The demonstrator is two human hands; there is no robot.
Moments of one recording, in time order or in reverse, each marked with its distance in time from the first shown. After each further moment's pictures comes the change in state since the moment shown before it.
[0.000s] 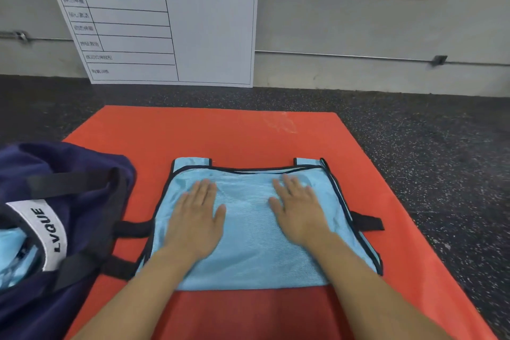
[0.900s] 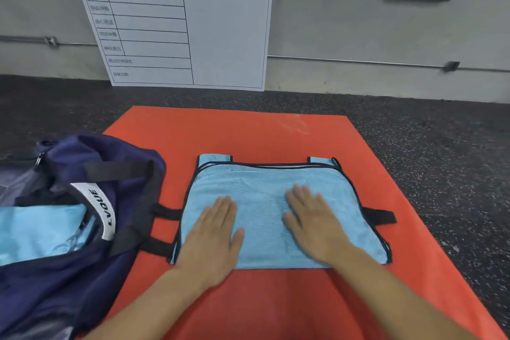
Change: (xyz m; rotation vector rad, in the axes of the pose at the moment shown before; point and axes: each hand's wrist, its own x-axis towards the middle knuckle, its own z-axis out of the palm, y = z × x) left_hand -0.080 -0.006 -0.005 0.037 0.068 0.183; right_hand -0.065 -0.018 -0.012 0.008 0.057 -0.131
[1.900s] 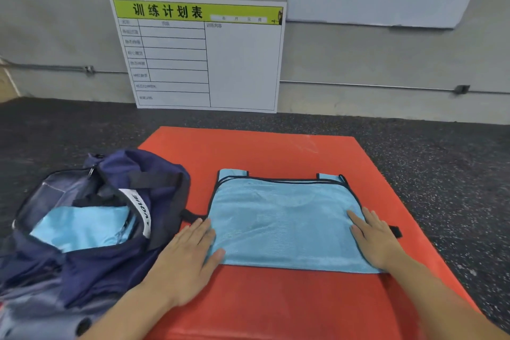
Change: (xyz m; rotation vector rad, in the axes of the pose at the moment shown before) left_hand -0.074 -0.046 -0.059 0.012 -0.055 -0.052; right_hand -0.033 0.110 -0.008 0.068 -0.111 0.321
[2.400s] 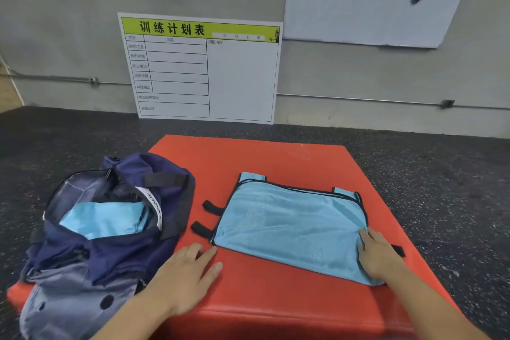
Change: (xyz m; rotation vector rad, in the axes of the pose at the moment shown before) left_hand -0.056 0.014 -0.017 -0.066 -0.148 -0.103; right_hand -0.057 0.007 -0.006 0.038 0.041 0.150
